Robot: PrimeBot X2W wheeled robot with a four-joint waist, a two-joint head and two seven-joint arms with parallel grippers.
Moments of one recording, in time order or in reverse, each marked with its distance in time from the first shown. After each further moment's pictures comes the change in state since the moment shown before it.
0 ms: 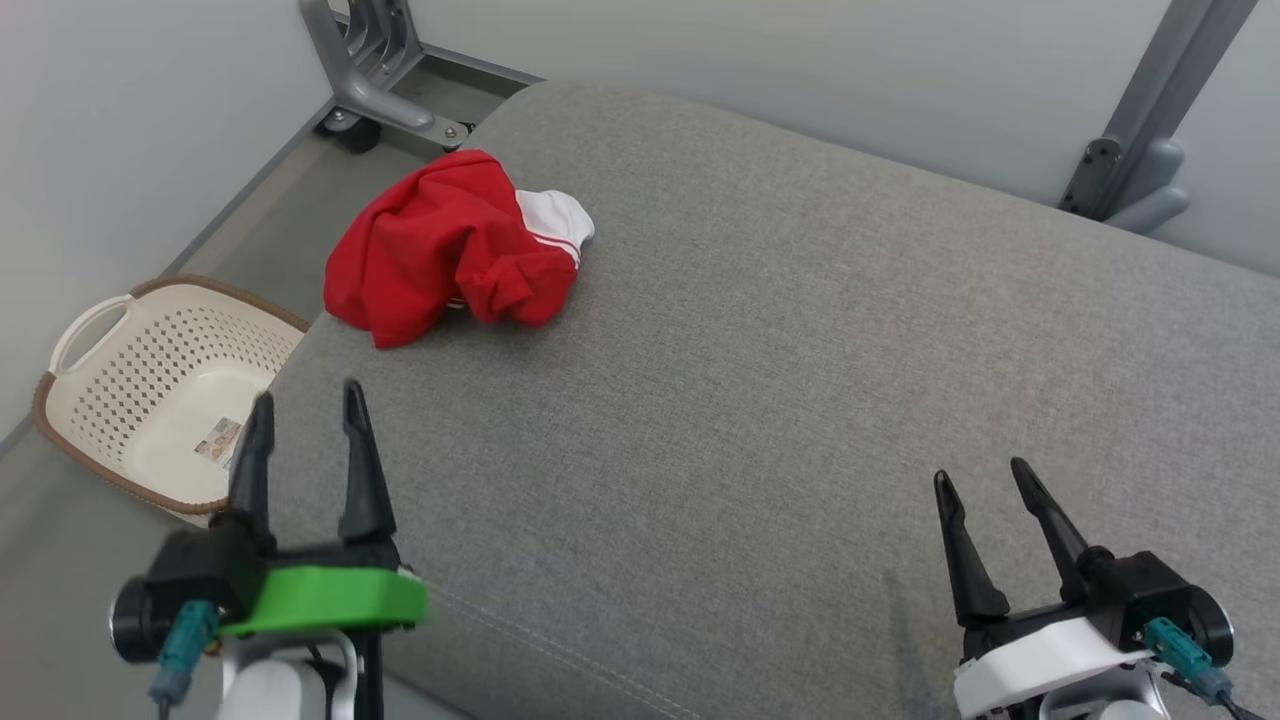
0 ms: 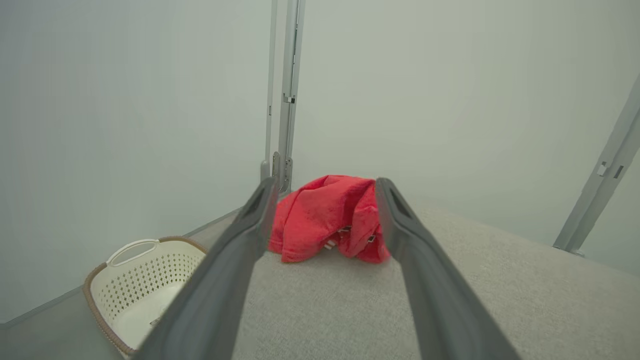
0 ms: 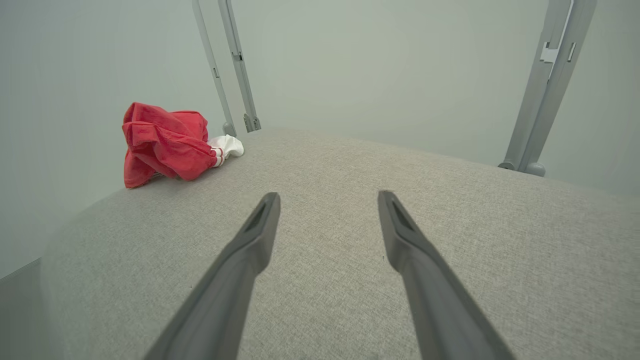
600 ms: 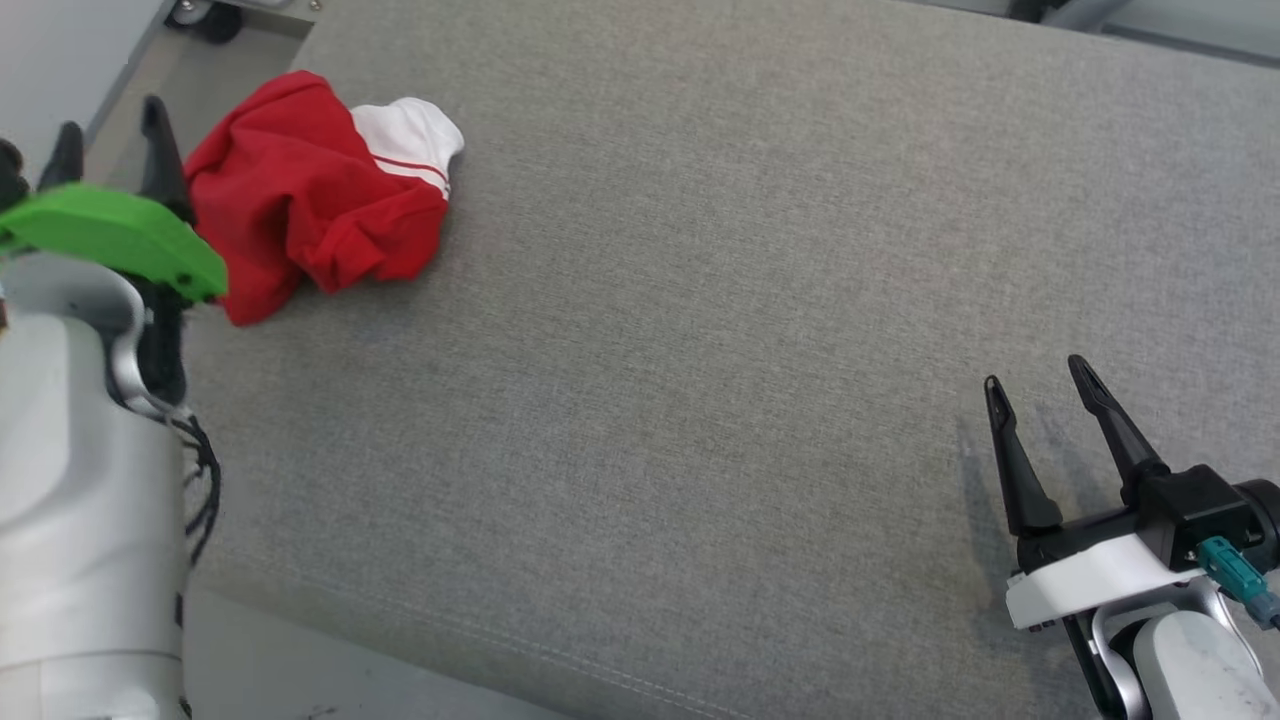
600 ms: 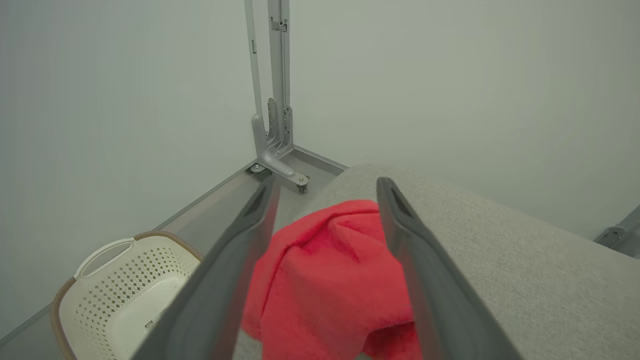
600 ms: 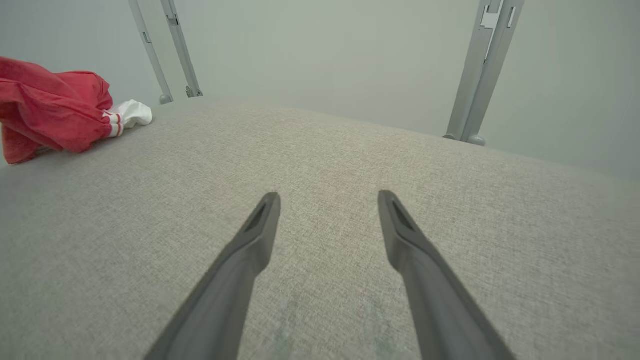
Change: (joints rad) left arm -0.755 0.139 0.183 0.627 -0.103 -0.089 0.274; right arm -0.135 -0.131 -0.012 -0.021 -0.035 0.000 0.000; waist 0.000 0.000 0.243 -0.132
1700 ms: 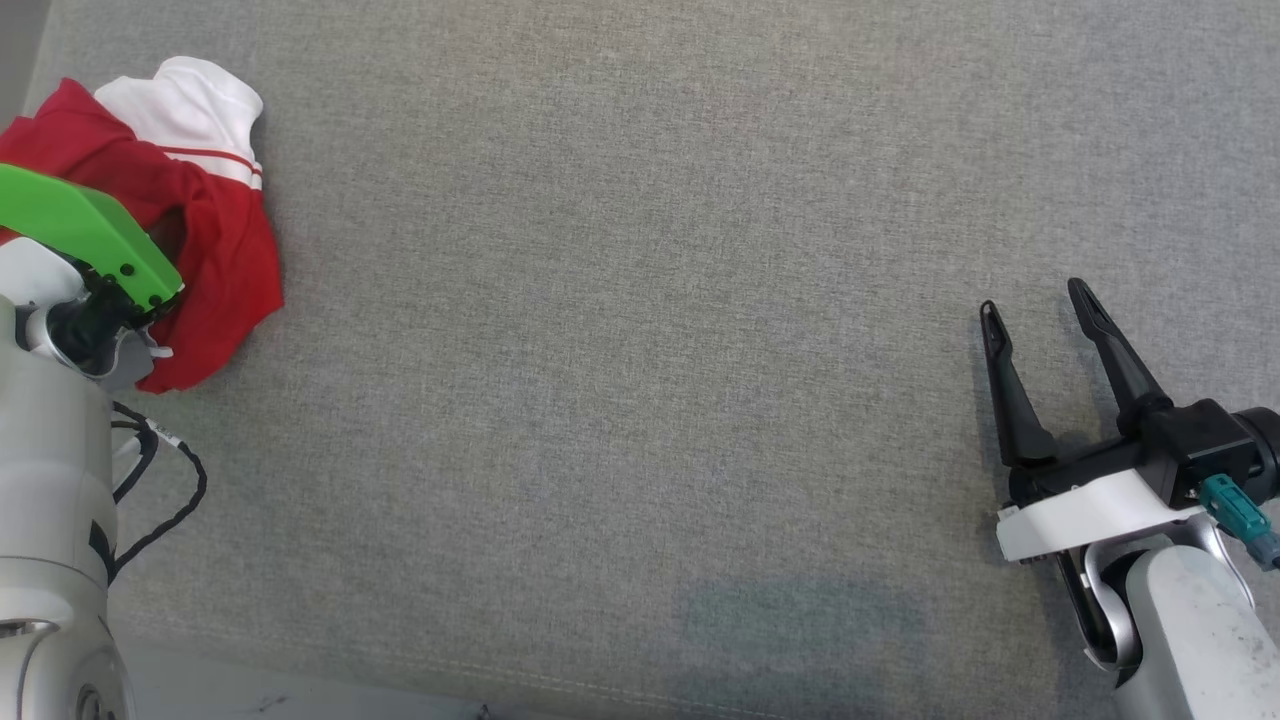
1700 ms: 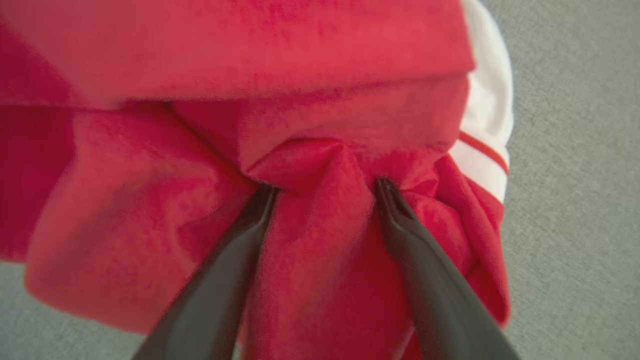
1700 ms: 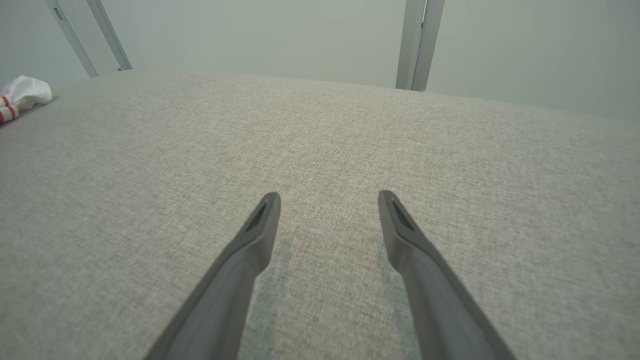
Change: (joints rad) left arm -0.277 0.092 -0.005 0.546 -0.140 -0.083 0.394; right arm -0.113 0.005 0.006 0.008 -0.008 0.000 0.000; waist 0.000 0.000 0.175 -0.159
